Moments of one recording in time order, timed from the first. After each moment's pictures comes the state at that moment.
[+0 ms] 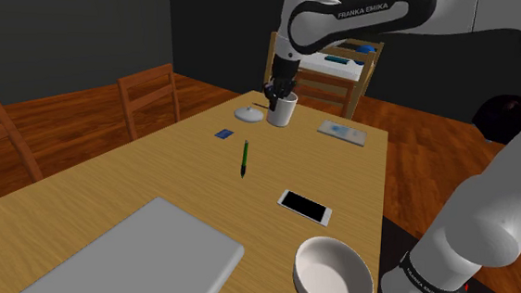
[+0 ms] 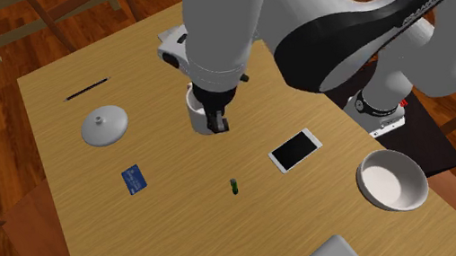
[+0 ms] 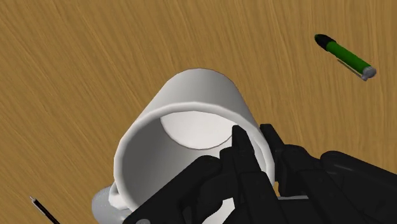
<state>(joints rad) 0.08 -0.10 0.10 -1.99 -0.09 2.03 0.15</state>
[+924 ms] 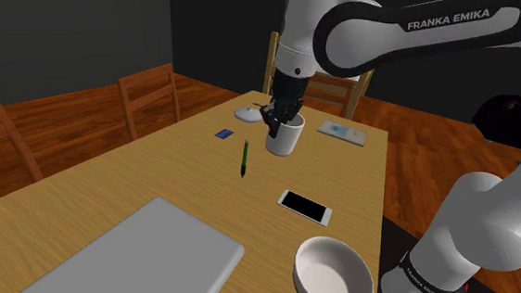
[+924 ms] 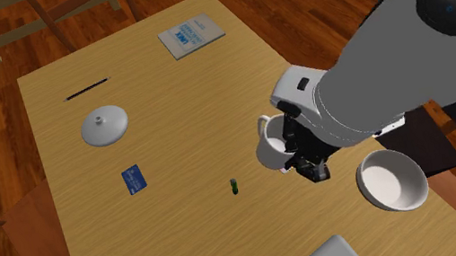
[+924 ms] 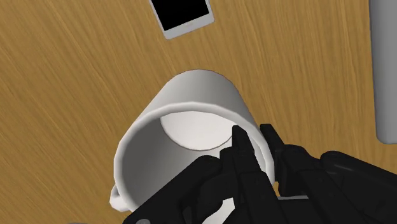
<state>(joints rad) 0.20 -0.39 0.27 -2.26 -0.03 2.00 0.41</state>
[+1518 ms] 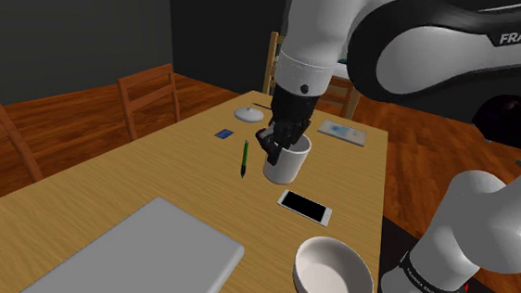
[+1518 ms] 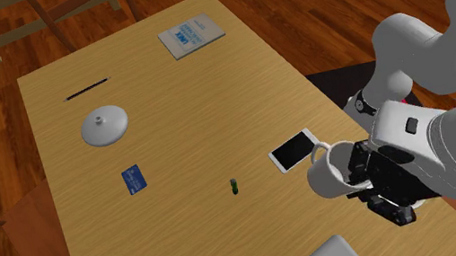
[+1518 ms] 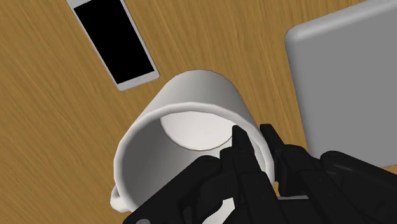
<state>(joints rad) 0.30 -0.48 0.42 -2.30 0.04 1.94 0.61</state>
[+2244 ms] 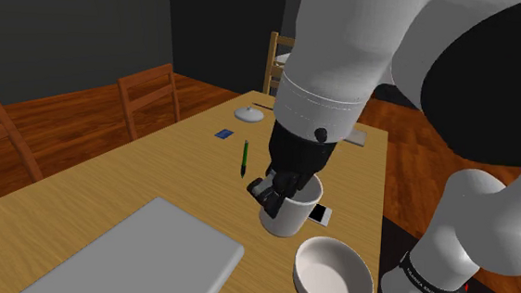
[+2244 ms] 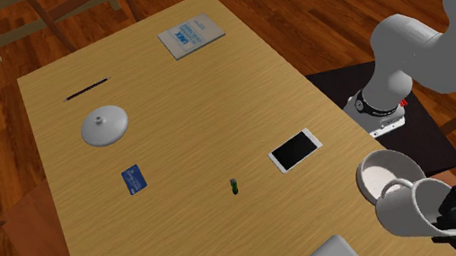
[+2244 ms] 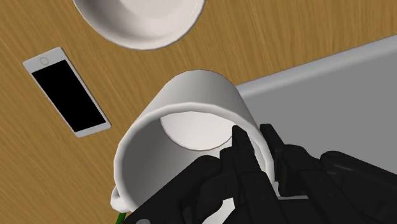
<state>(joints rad) 0.38 -0.47 0.62 -2.23 0.11 1.88 0.87</state>
